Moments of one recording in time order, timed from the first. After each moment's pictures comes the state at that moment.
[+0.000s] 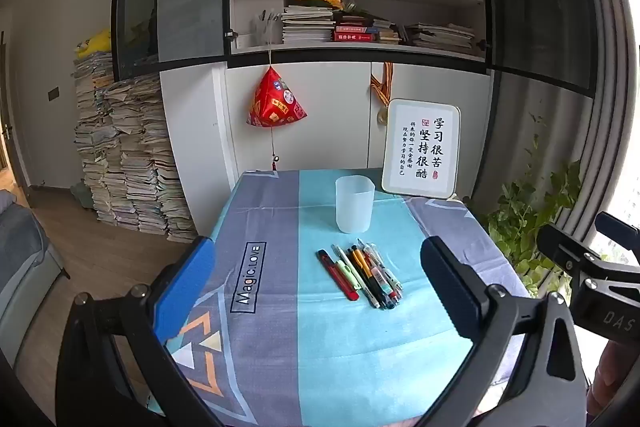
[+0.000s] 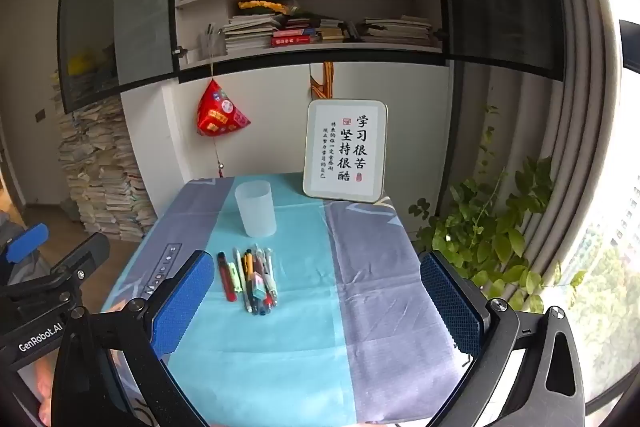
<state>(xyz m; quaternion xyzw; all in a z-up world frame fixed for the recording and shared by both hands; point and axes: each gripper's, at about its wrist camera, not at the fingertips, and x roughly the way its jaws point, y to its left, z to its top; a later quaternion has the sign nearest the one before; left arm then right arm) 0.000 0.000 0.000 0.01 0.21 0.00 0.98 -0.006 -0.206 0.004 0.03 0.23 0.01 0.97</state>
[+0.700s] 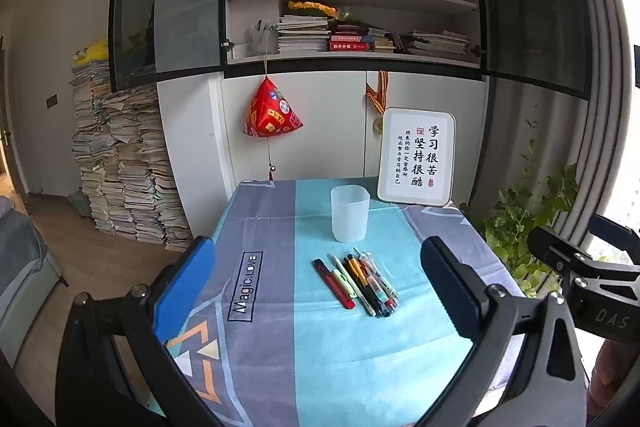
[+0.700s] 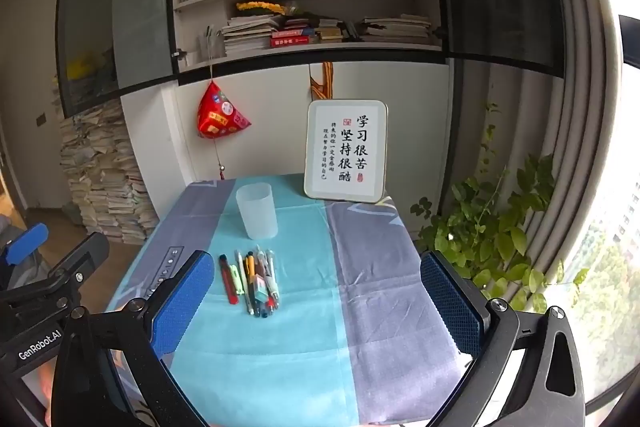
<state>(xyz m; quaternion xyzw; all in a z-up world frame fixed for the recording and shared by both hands) -0.003 -0.006 0.004 0.01 0.19 -0.01 0.98 -0.005 -0.208 0.003 0.04 0.23 0.01 0.97</state>
